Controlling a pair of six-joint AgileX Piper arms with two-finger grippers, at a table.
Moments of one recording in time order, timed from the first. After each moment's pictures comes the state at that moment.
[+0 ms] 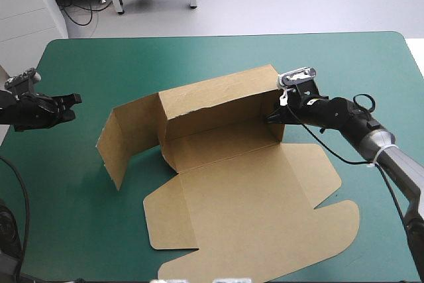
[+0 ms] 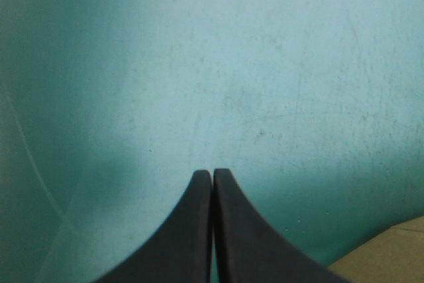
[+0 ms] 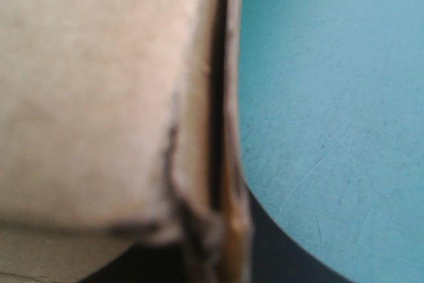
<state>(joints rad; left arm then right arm) 0.39 1.56 -1.29 -0.55 0.96 0.29 0.27 1.55 -1.08 0.60 0.38 -0.63</state>
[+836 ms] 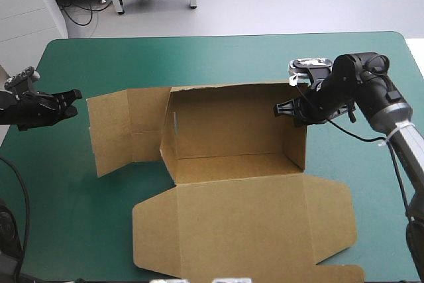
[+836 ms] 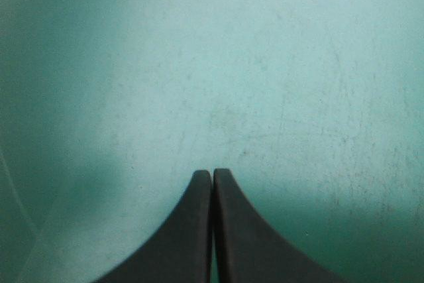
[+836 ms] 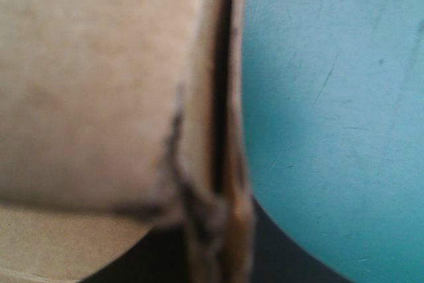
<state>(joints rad) 0.39 1.56 -1.27 -0.62 0.92 0.29 0.28 1.56 -1.52 0.16 1.24 0.06</state>
